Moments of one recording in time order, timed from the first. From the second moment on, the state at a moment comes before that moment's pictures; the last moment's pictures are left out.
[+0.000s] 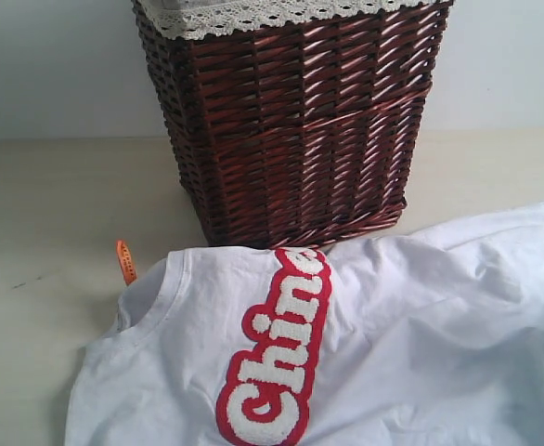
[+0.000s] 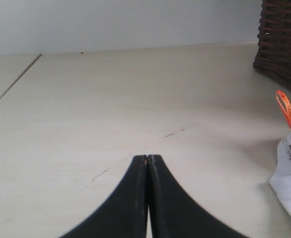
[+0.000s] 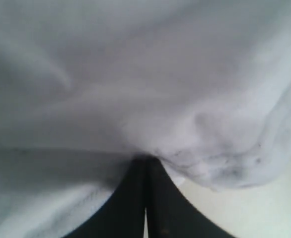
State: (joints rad) left arm 0.06 0.01 0.00 -0.01 0.37 0.07; right arm -0.31 1.77 -0.70 -0.07 0.41 -0.95
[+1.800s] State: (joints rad) left arm 0.06 0.01 0.00 -0.01 0.37 0.07; right arm -0.01 1.69 -0.53 0.39 0.89 -1.37
